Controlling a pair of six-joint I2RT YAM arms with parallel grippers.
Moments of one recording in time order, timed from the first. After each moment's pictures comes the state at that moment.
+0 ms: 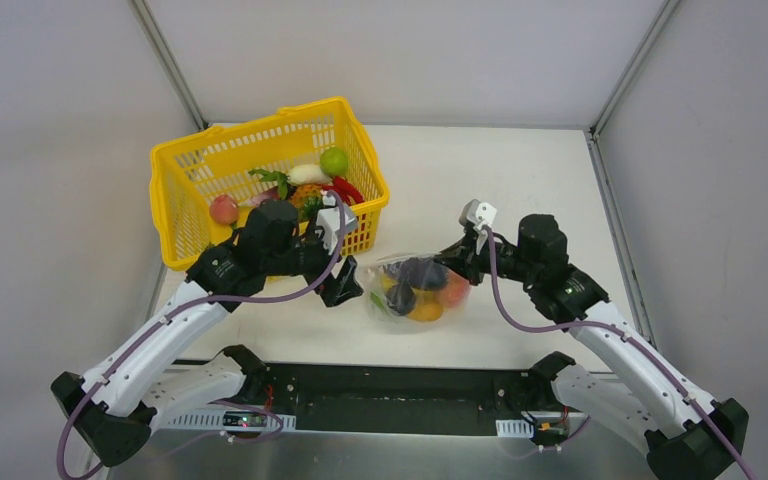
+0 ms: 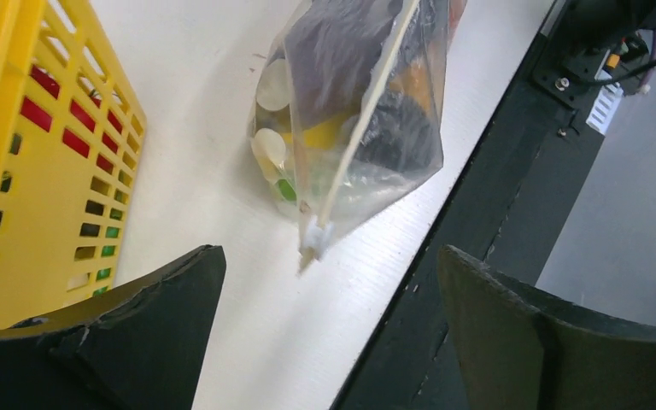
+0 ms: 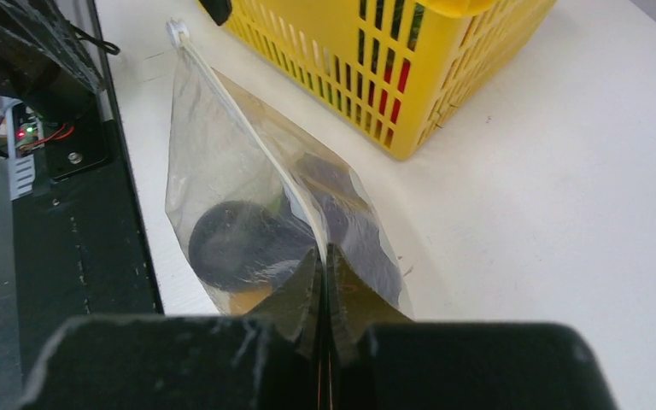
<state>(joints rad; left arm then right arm) -0.66 0.93 0.99 -0.69 0.41 0.07 0.58 0.84 0.72 -0.20 -0.60 -0.16</state>
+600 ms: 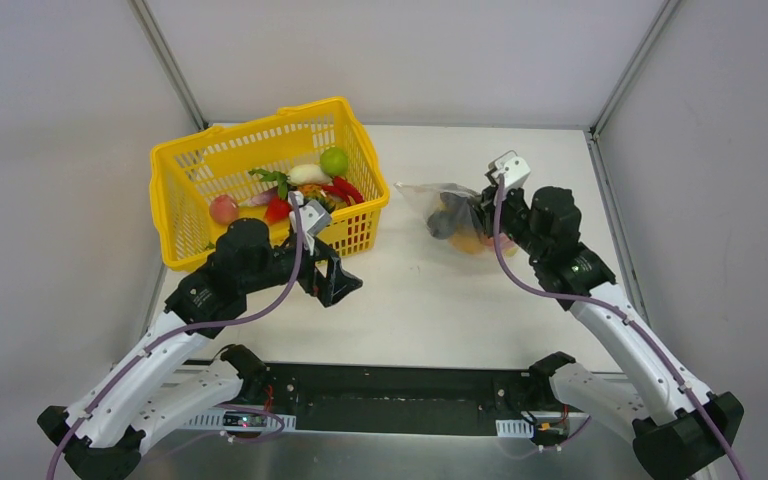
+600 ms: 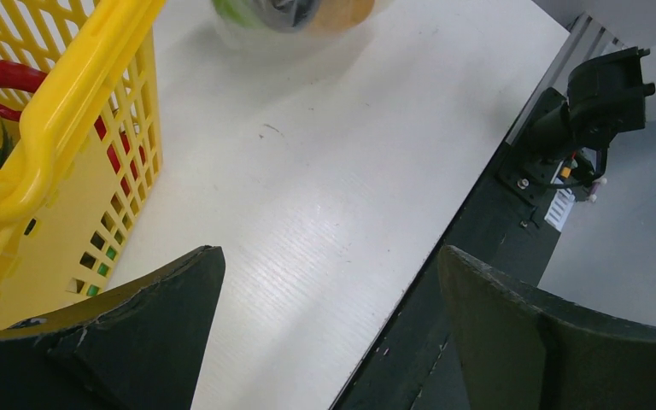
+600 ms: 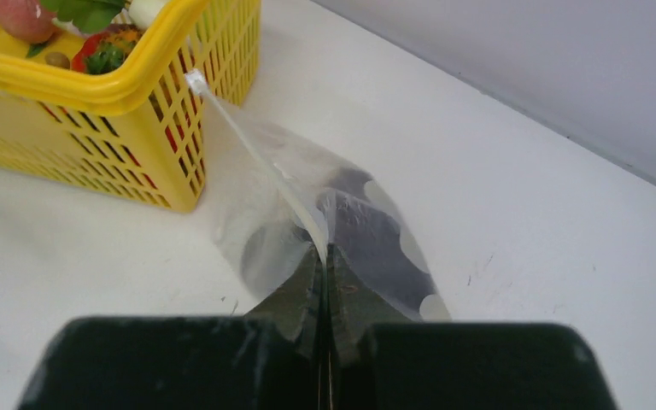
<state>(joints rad) -0.66 0.72 0.86 -0.49 0.33 -0.15 0.49 0.93 0.88 -0.16 -0.11 -0.11</state>
